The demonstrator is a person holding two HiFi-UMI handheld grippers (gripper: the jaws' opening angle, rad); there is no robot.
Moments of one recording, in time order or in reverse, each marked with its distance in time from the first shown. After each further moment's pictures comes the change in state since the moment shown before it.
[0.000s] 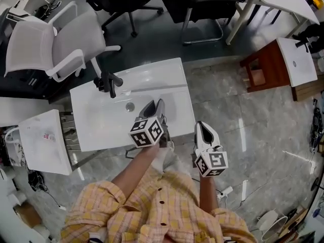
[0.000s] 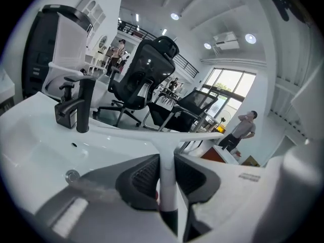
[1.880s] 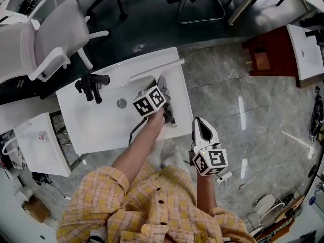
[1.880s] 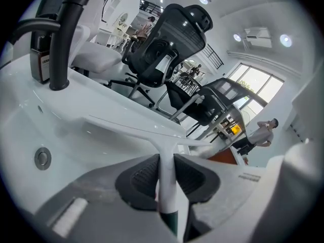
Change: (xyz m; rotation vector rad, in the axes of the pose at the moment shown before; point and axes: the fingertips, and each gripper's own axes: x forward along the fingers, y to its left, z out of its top) left arm 0.150 0.047 -0.029 -0.200 0.152 0.117; right arm 0.049 -0.039 -0.036 0.113 0.116 -0.039
